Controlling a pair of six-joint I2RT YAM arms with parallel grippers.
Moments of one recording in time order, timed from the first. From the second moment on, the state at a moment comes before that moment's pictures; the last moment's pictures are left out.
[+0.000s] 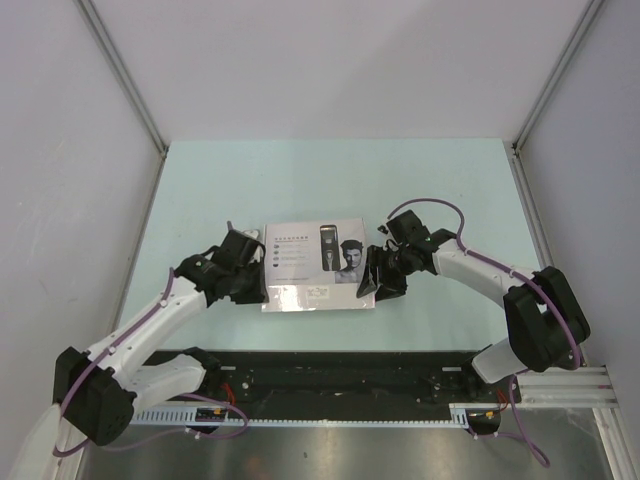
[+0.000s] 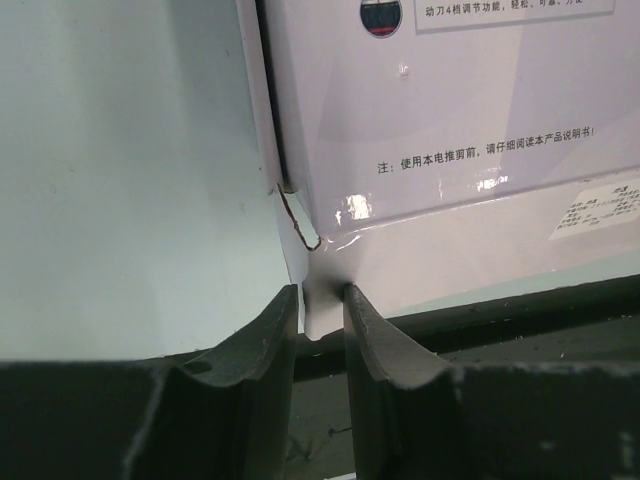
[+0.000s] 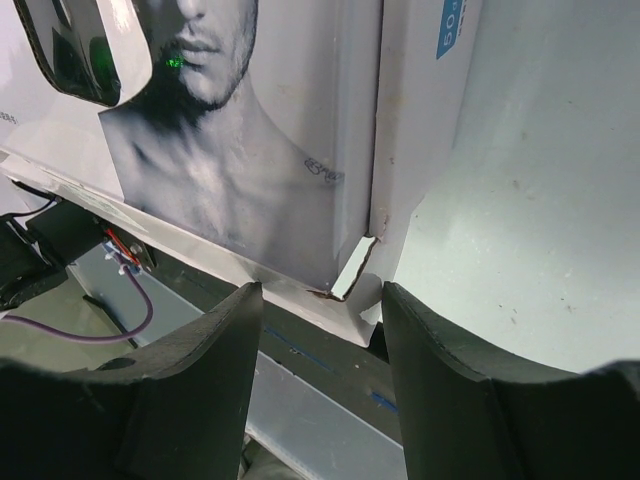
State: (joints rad) left arm -0.53 1.04 0.78 -0.85 -0.01 -0.55; right arm 0.55 1.49 0.92 -0.56 -0.46 0.65
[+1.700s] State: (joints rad) left arm -0.61 0.89 0.64 -0.77 -0.14 -0.81; right arm 0.52 1.49 0.92 -0.50 -0.47 0.62
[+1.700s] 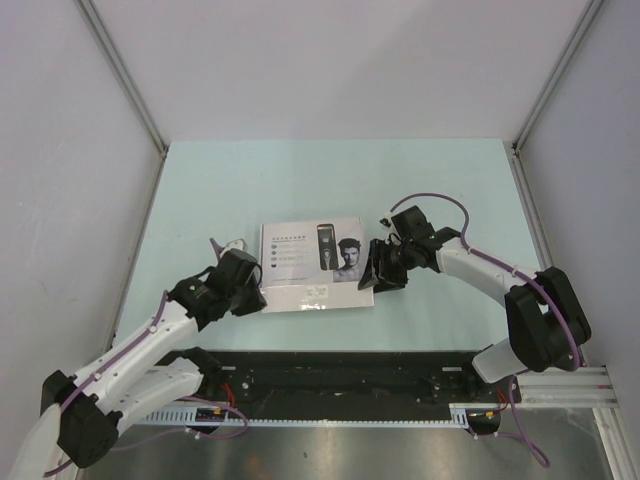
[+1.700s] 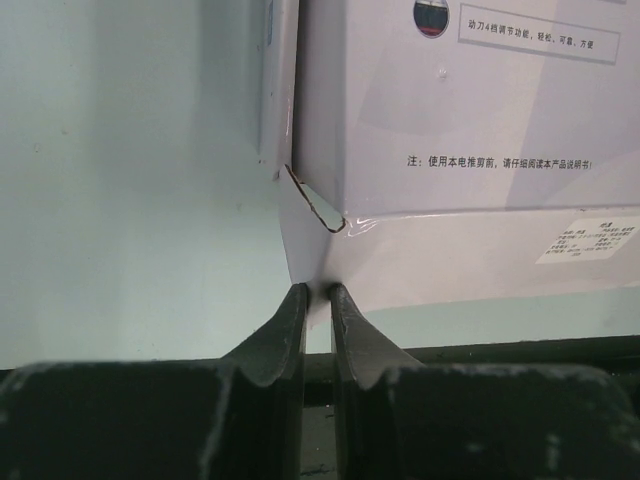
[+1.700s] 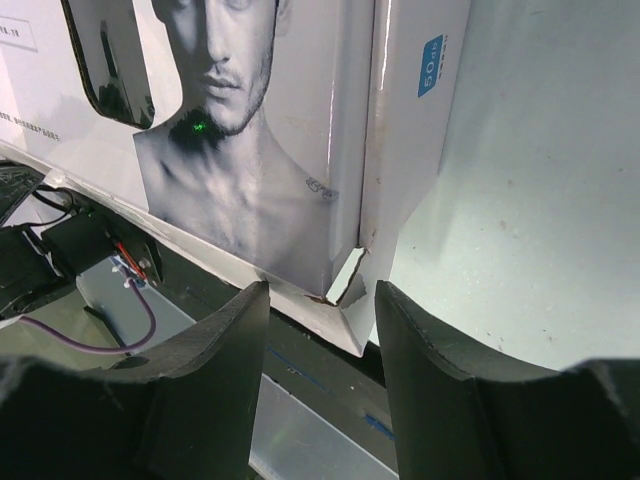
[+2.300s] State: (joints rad) left arm -0.62 0.81 0.61 -0.79 -0.20 -0.83; right arm 0.53 1.49 0.92 -0.47 -0.49 0.59
